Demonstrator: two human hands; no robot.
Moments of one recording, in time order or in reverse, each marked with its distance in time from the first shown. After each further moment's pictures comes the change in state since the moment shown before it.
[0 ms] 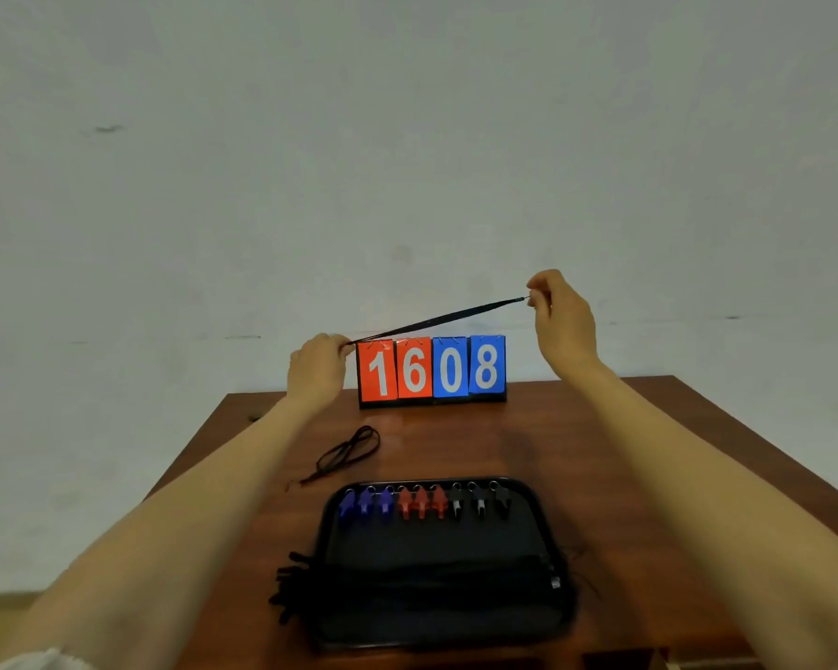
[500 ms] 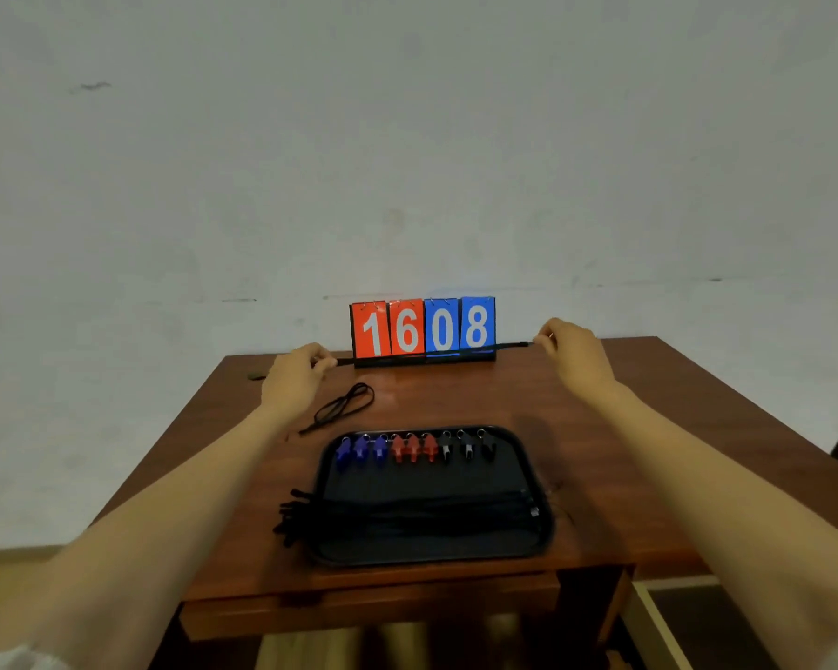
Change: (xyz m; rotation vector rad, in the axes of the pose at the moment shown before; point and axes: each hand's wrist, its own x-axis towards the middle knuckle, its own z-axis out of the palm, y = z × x) left_hand -0.077 -0.033 0.006 -0.148 -0.120 -0.139; right_hand -0.079 0.062 -0.021 -0.320 -0.328 0.073
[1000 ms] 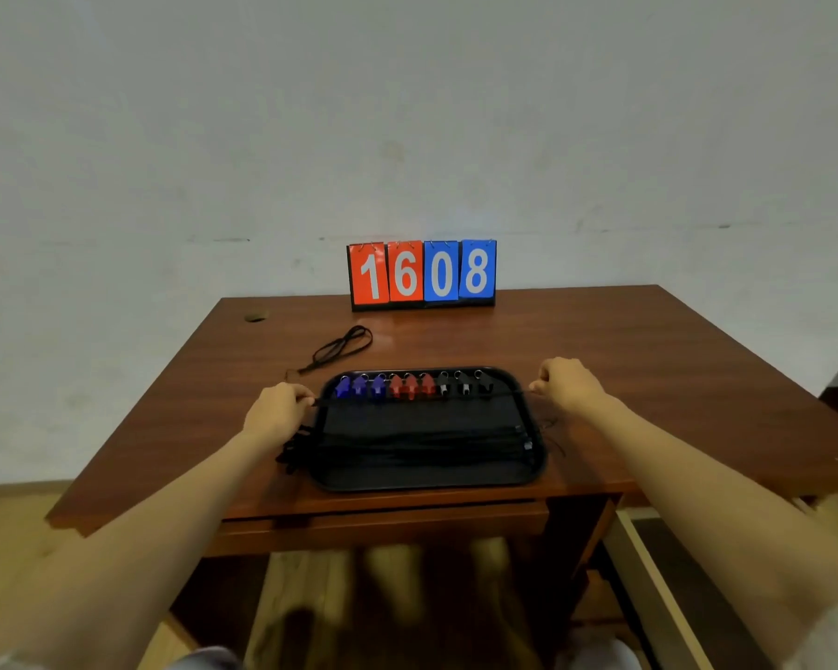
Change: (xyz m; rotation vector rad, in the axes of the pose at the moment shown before) left_hand -0.074 -0.077 0.043 0.124 -0.270 -0.198; right_hand -0.079 0.027 0.047 -0.115 -0.503 0.246
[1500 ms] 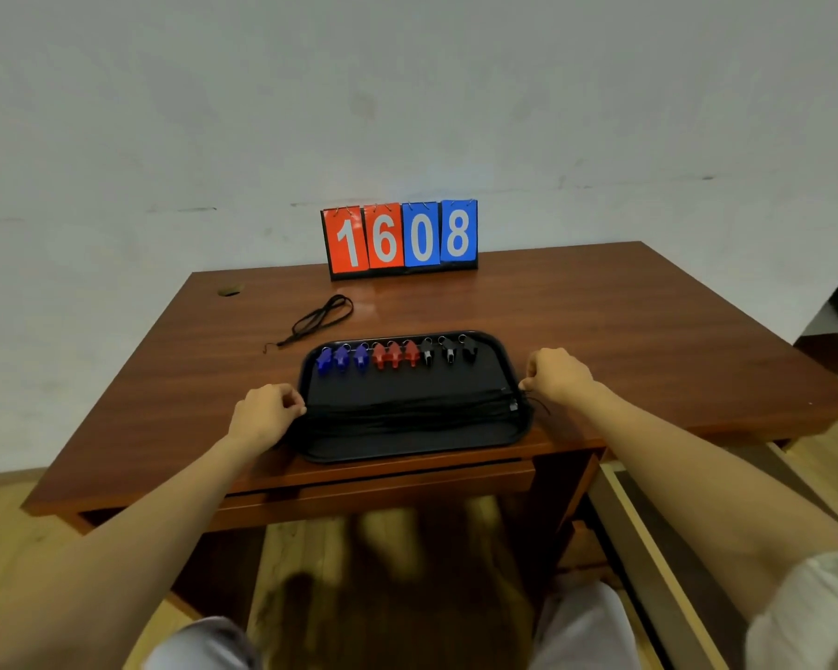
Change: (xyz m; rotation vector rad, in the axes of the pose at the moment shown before) left_hand -0.013 -0.017 0.027 0.093 -0.067 0.035; right_hand -0.013 0.017 0.026 -0.064 -0.094 0.073
